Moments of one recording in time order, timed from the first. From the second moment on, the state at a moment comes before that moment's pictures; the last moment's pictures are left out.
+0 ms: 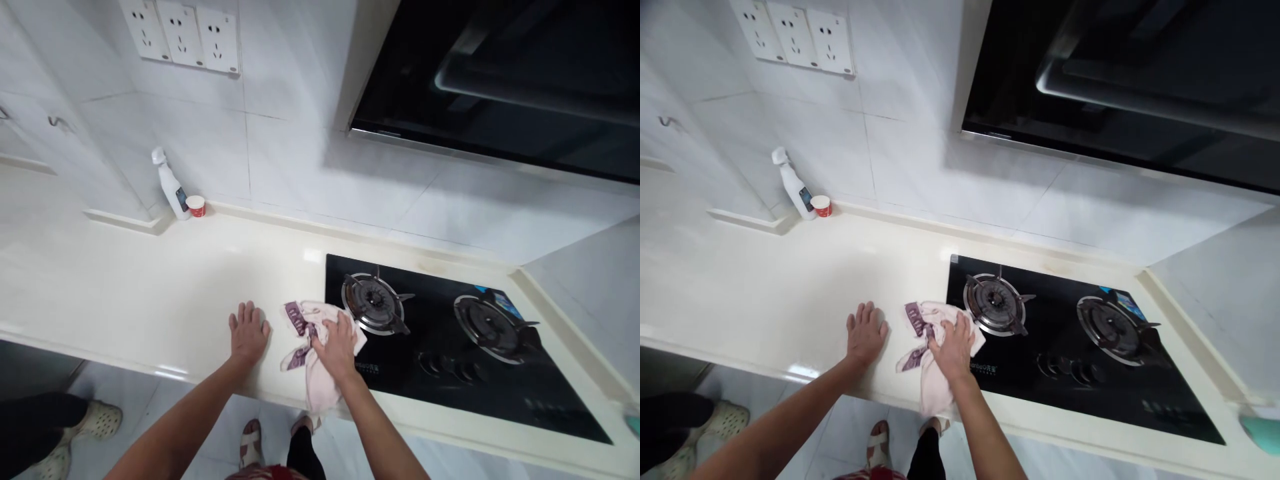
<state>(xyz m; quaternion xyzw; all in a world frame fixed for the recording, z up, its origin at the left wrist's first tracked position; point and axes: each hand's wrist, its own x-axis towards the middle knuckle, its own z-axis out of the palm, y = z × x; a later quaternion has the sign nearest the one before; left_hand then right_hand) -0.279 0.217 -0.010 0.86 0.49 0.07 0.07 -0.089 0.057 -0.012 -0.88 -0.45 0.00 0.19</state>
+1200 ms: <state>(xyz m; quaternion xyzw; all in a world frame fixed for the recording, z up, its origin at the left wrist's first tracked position) -0.279 0.218 -0.008 0.86 0.49 0.07 0.06 -0.144 -0.058 0.040 -0.80 -0.26 0.28 0.46</state>
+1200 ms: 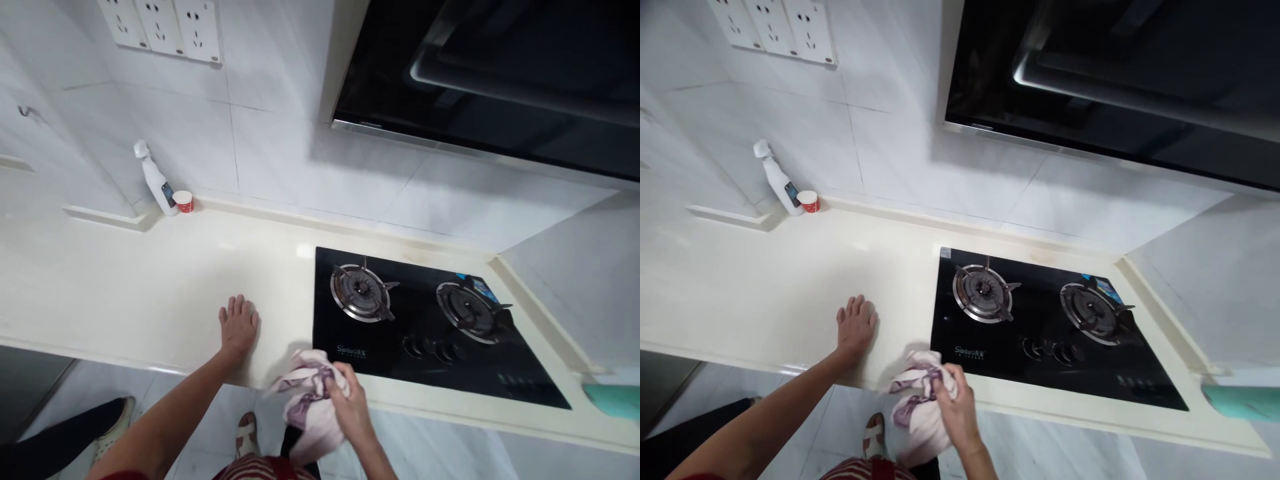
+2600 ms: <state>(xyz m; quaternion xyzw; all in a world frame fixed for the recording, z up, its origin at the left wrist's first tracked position) -0.283 0.219 -0.017 0.86 0.51 0.07 0.03 0.013 0.243 0.013 -0.91 -0.35 0.09 0.19</state>
